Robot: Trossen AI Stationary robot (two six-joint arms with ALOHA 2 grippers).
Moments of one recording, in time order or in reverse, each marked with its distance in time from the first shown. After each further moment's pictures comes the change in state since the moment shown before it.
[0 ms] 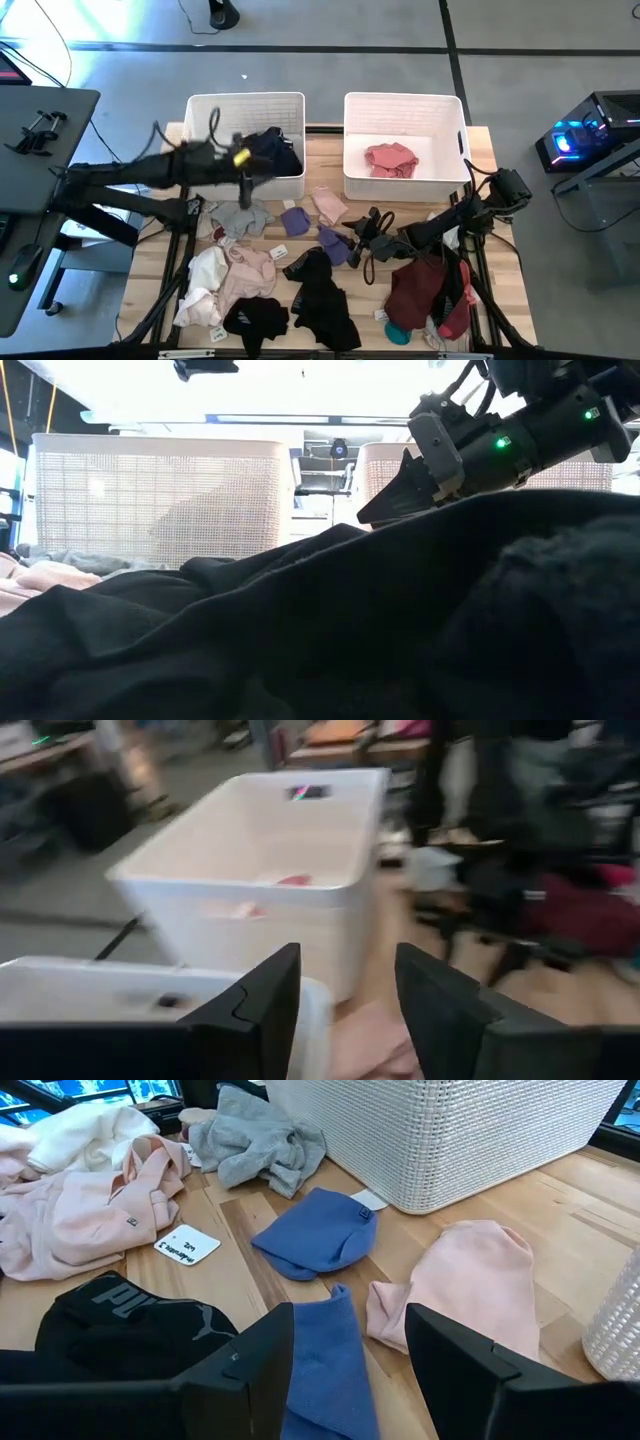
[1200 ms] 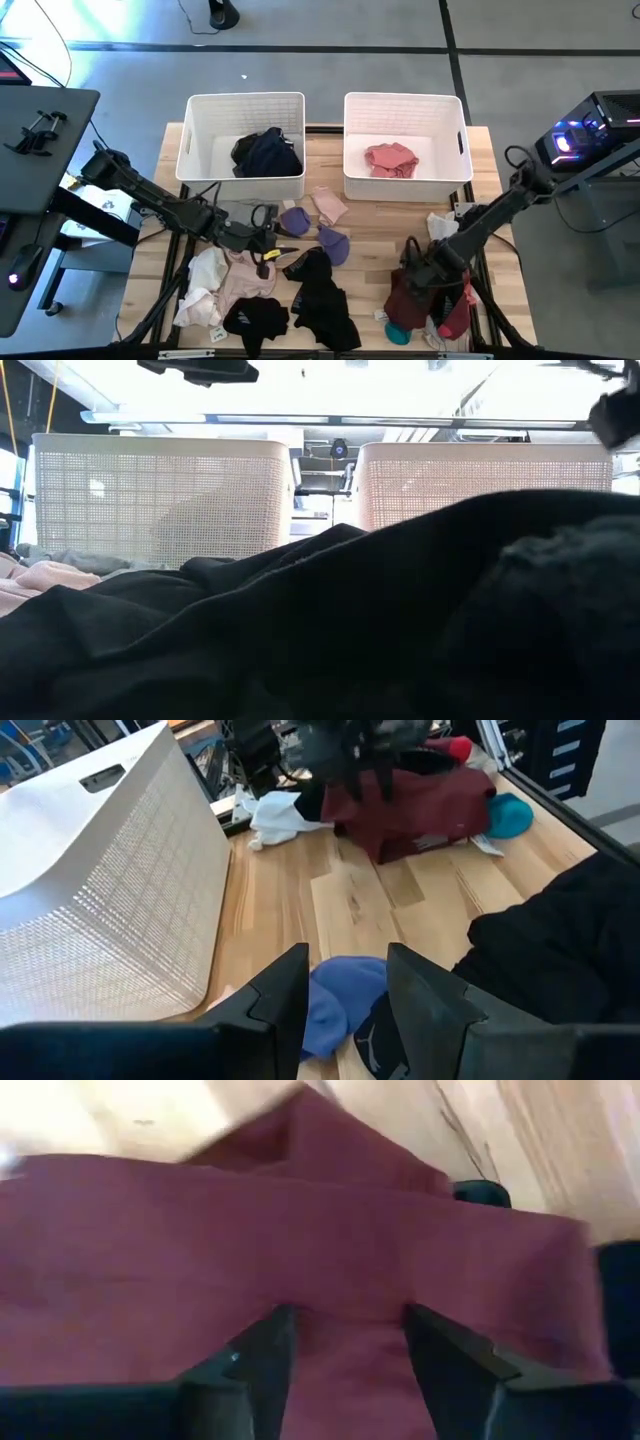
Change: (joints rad) left arm -0.489 0.365 -0.136 0.343 -0.240 0.085; right arm 0.333 -0.259 0.239 -1.479 -0.779 0.847
